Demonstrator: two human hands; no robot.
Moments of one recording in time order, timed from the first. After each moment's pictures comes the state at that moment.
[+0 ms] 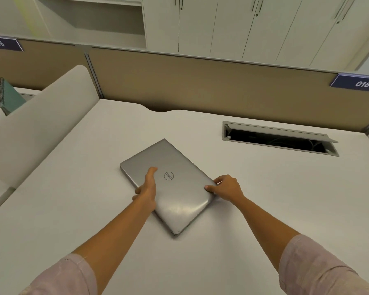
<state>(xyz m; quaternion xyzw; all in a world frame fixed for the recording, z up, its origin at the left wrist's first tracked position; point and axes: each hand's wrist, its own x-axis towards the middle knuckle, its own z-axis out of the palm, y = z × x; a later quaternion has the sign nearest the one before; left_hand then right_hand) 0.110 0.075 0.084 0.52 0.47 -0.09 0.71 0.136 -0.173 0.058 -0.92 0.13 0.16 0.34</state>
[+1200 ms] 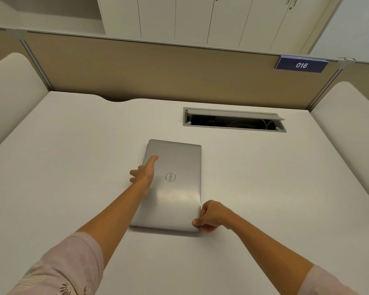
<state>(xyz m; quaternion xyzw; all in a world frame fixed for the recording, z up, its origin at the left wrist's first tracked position) 0.115 -0.035 0.081 0.73 0.33 -0.18 0.57 0.006 -0.241 0.077 -0.86 0.14 0.38 0.31</state>
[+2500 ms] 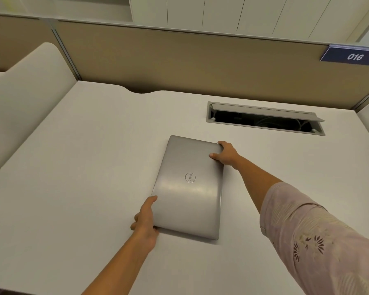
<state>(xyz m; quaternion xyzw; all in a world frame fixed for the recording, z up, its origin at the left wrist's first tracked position) 0.003 0.000 0.059 0.47 0.47 -0.18 0.73 0.201 -0.254 0.057 -0.91 0.11 0.17 0.37</state>
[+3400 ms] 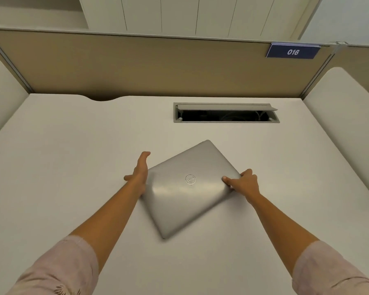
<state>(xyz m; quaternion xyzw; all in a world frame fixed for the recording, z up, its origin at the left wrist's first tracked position) 0.121 -0.046 0.093 0.63 0.39 -0.21 0.63 0.058 -0.354 0.045 -0.83 0.38 0.08 0.39</state>
